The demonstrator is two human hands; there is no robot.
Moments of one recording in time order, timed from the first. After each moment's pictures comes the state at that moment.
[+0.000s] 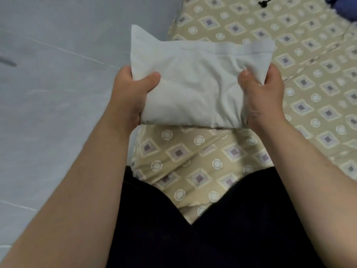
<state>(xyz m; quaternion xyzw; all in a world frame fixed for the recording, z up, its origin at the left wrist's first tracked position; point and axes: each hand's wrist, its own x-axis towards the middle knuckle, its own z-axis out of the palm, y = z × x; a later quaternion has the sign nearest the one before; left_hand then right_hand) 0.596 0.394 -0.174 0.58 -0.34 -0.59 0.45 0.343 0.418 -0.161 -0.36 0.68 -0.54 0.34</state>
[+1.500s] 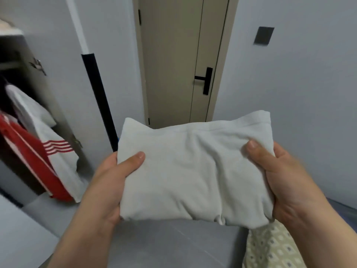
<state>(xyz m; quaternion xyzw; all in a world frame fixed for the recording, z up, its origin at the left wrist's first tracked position) 1.021 0.254 0.468 0.51 -0.27 -0.49 0.66 0.760 0.207 0.507 -0.44 0.41 -0.54 0.59</state>
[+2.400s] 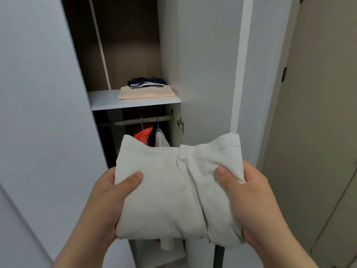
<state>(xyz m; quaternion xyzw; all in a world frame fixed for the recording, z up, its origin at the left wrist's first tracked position) 1.264 0.226 0.540 0.66 -0.15 -0.10 0.73 1.106 0.040 0.555 -0.66 0.16 -0.39 0.63</state>
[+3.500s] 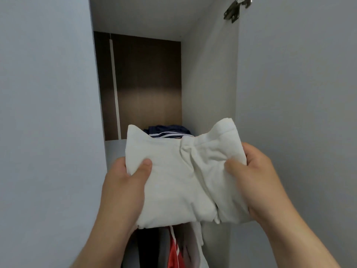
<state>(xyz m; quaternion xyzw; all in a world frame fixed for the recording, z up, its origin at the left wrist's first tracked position) 1.567 0.176 0.648 0.63 -0.22 0.07 0.74 1.428 0.008 0.664 -0.72 0.11 -0.49 0.48</state>
